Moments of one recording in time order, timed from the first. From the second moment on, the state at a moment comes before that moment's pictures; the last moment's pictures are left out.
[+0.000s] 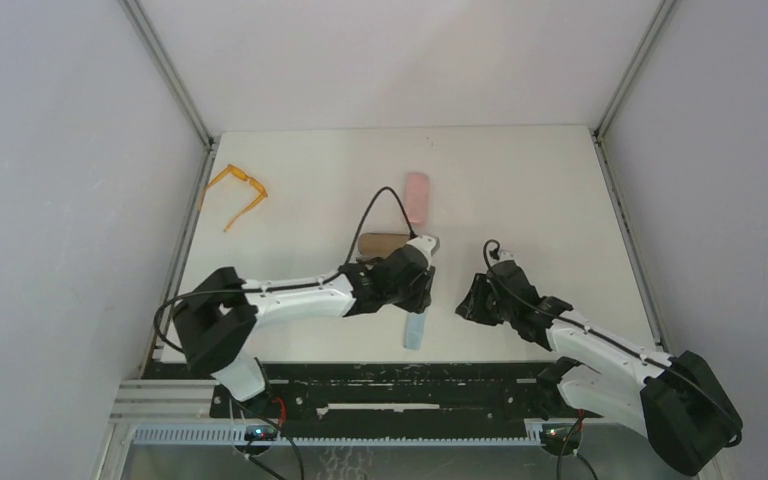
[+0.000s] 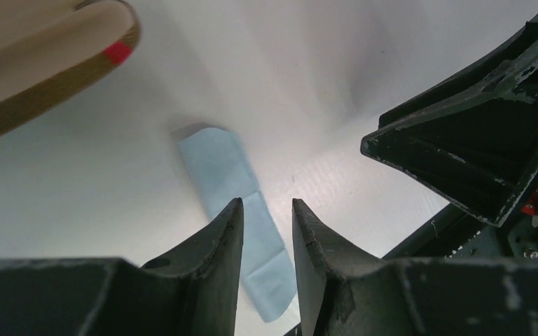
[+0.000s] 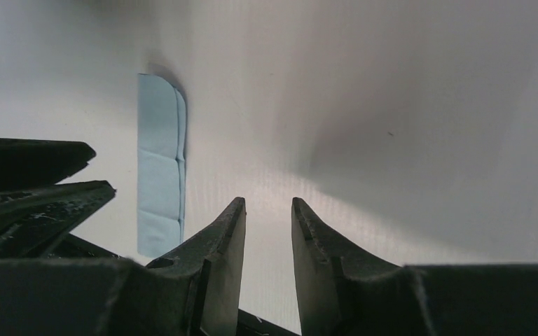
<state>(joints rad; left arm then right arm) -1.03 1.58 0.94 -0.16 -0.11 -0.55 0.59 1.00 0.37 -0.21 -0.04 0.77</state>
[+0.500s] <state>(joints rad) -1.09 1.78 1.13 -0.33 -0.27 -0.54 0.49 0.91 0.30 -0.20 -0.11 0.74</state>
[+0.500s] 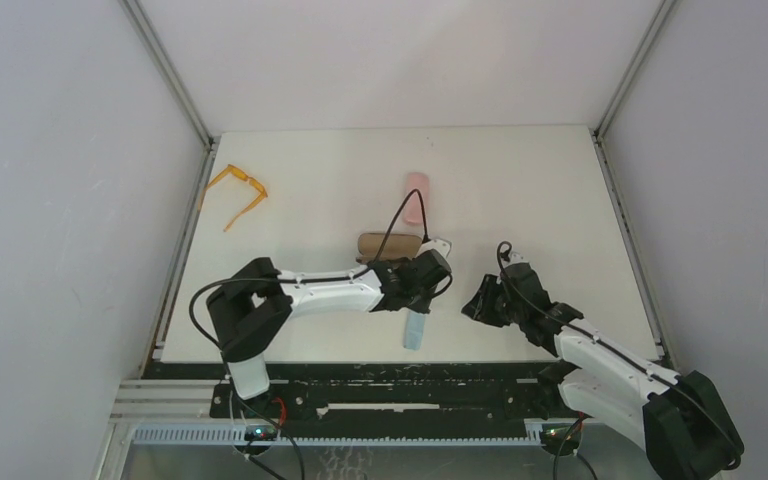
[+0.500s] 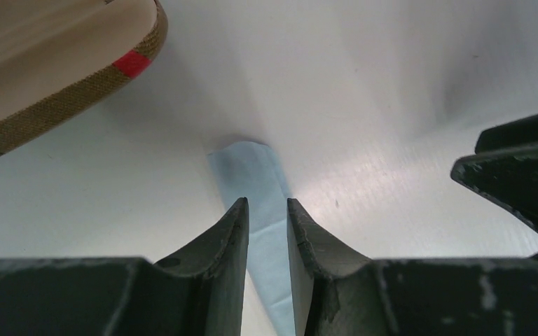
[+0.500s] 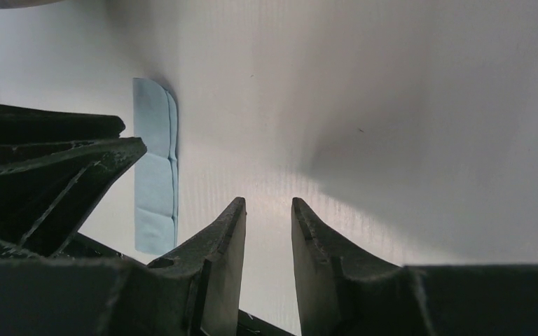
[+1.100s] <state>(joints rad) -1.09 1.87 1.17 -0.38 -0.29 -0.54 0.47 0.91 0.29 -0.20 -0.15 0.72</state>
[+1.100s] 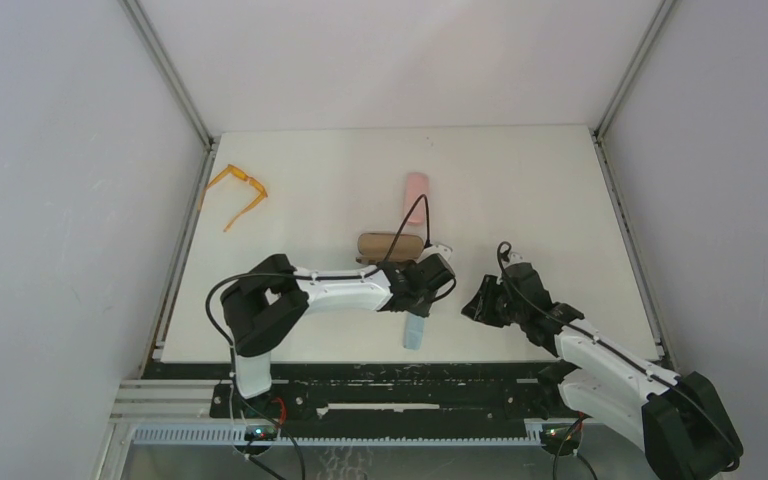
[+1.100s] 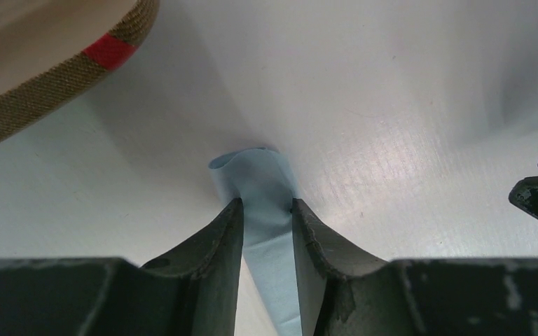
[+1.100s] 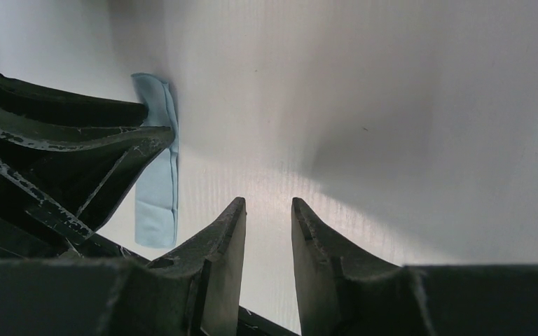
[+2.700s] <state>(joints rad) -1.09 0.73 0.59 0.14 -0.04 -0.50 0.78 0.53 0.47 0.14 -0.44 0.62</state>
